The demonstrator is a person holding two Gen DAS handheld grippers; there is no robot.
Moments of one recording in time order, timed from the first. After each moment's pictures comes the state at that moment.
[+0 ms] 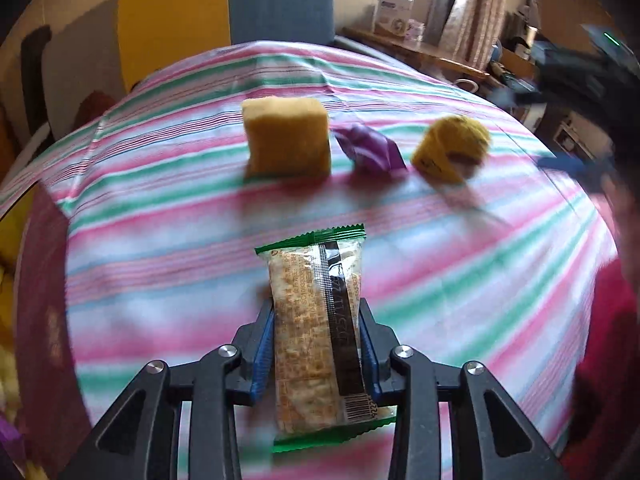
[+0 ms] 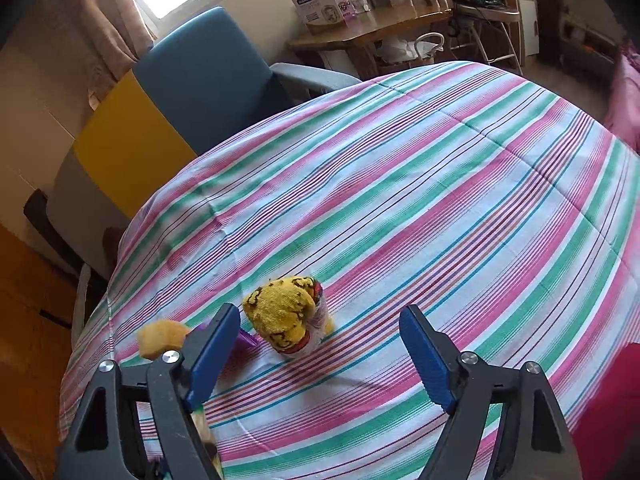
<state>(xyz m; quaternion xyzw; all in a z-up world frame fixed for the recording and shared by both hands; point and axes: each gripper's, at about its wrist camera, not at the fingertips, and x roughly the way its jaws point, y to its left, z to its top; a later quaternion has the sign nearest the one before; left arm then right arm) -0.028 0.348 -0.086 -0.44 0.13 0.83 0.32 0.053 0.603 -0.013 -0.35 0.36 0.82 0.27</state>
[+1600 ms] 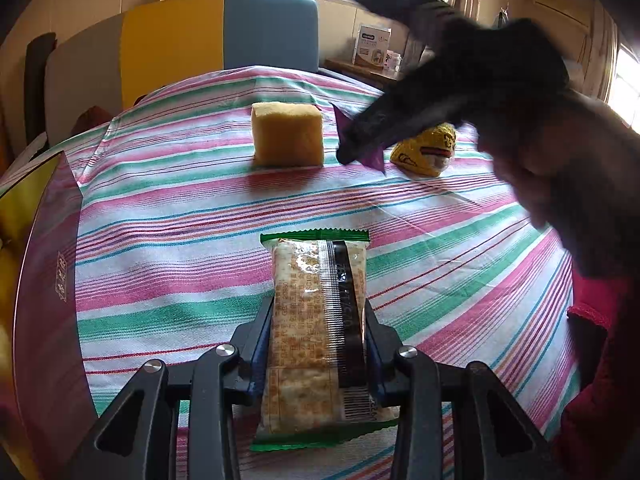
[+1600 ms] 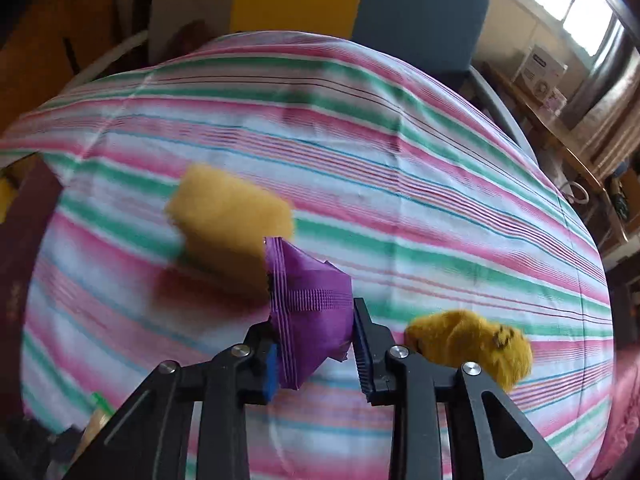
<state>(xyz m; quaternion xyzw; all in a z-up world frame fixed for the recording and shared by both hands) -0.011 0.313 -0.098 -0.39 0.10 0.84 0.36 -0.072 0.477 -0.048 -0.52 -0.02 0.85 0.10</state>
